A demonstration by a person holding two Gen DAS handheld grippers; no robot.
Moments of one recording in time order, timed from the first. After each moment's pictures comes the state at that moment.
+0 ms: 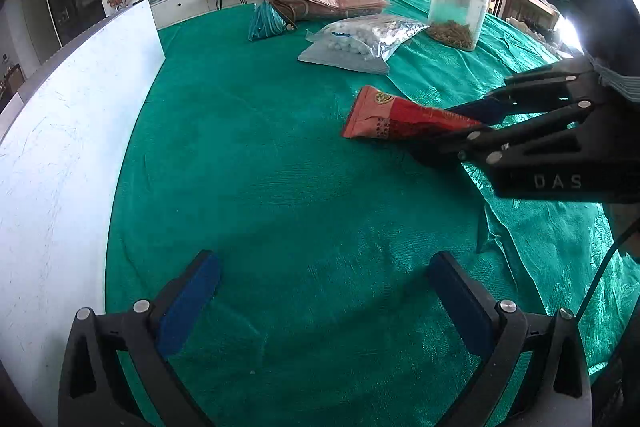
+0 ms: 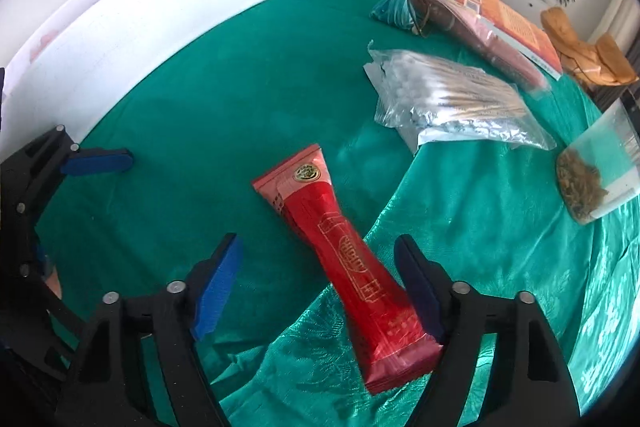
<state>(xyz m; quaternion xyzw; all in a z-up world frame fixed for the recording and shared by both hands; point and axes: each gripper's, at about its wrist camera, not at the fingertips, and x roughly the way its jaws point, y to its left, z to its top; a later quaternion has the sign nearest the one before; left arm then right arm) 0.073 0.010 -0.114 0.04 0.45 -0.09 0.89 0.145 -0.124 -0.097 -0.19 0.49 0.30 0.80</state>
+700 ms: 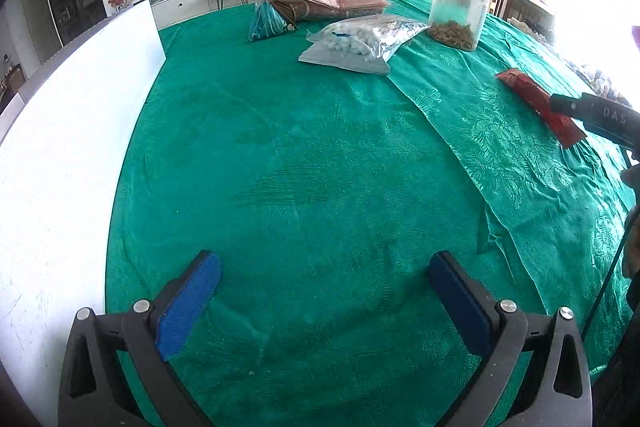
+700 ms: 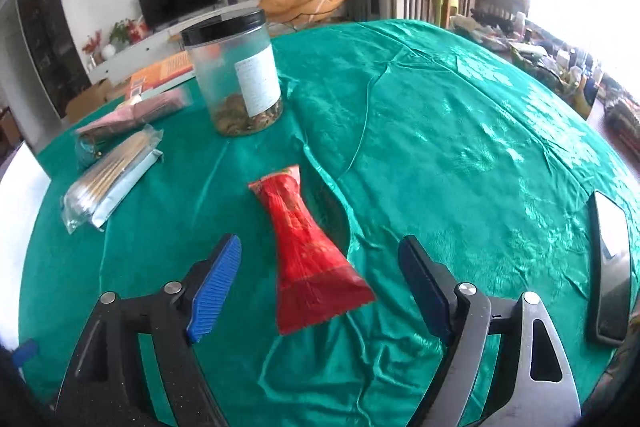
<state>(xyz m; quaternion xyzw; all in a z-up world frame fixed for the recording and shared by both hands) 0.074 0.011 -0.114 0.04 0.45 -0.09 0.89 0.093 -0.300 -0.075 0.08 0.39 -0.08 0.91</state>
